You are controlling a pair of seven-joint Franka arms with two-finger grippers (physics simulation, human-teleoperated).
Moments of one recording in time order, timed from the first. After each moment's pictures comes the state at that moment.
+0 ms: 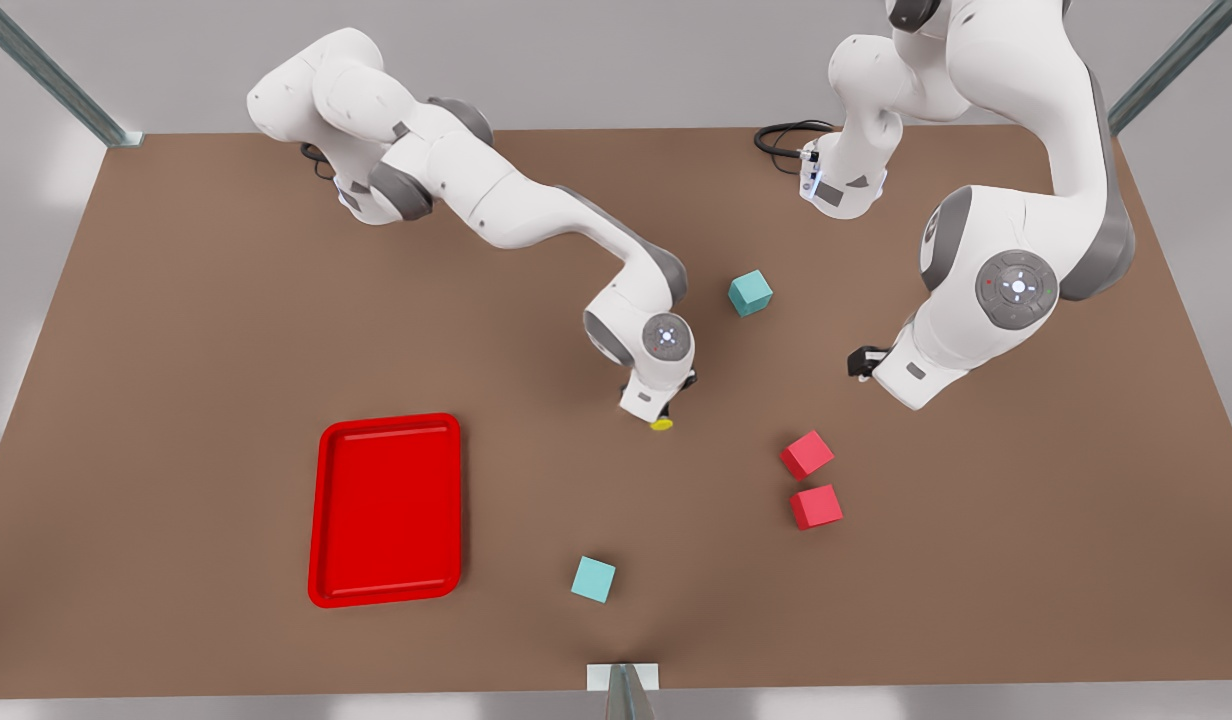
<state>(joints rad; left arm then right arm) -0.39 0.26 0.17 -1.46 0.02 1.57 -0.20 0.83 1.17 0.07 -0.77 0.02 1.89 0.60</state>
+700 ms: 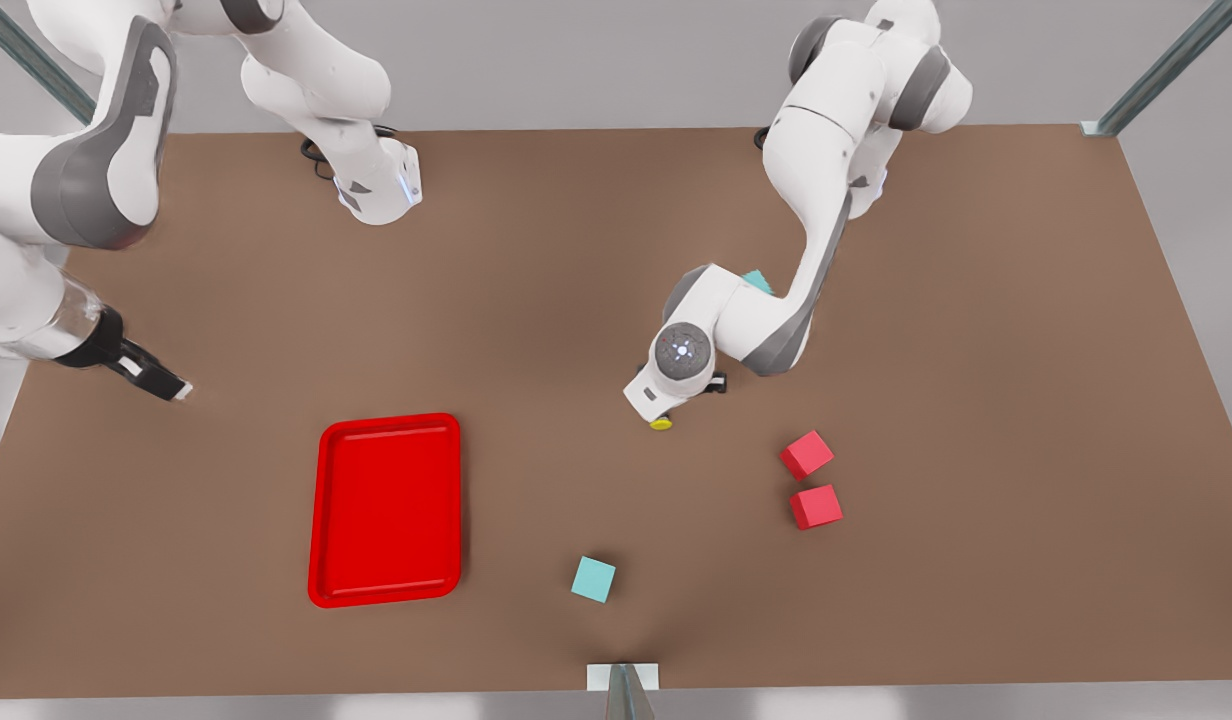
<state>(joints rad) -0.77 0.70 0.16 -1.39 -0.17 1.86 -0.48 -0.13 0.18 0.04 -1.37 0.00 1.51 0.52</state>
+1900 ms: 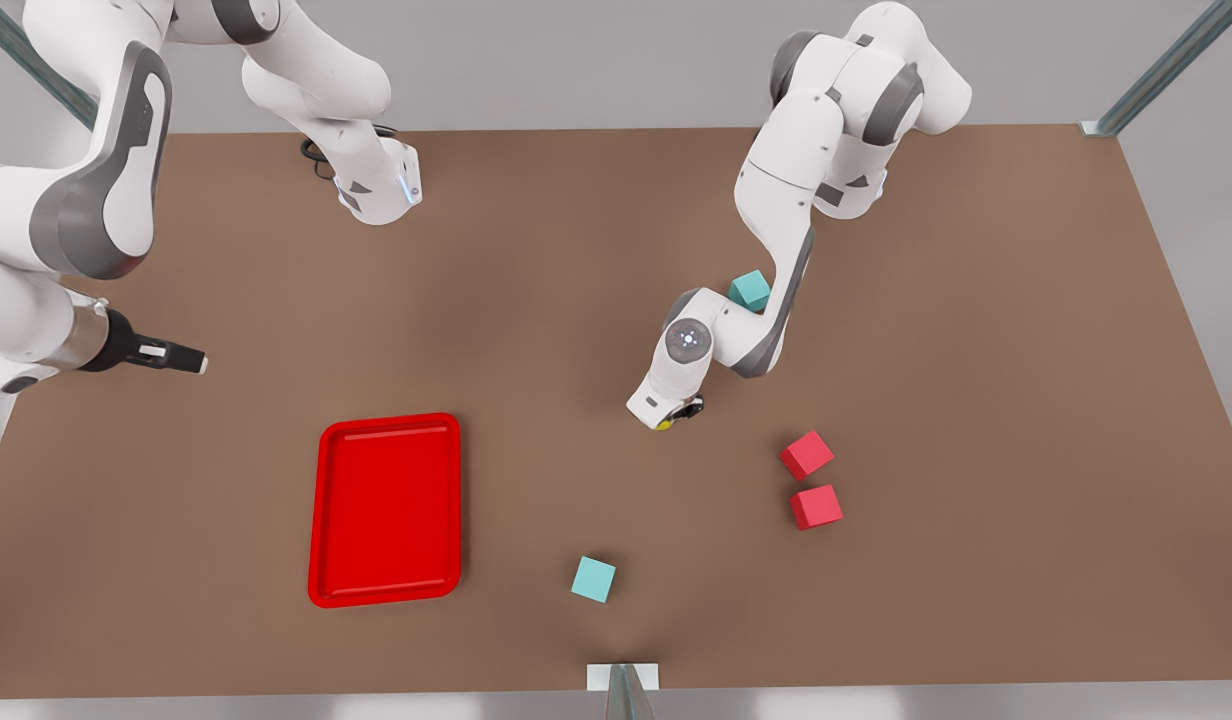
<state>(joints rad) -0.82 0.75 0.15 -1.71 -0.19 2.54 -0.58 -0.13 0.22 0.04 -1.38 -0.01 1.41 0.09</state>
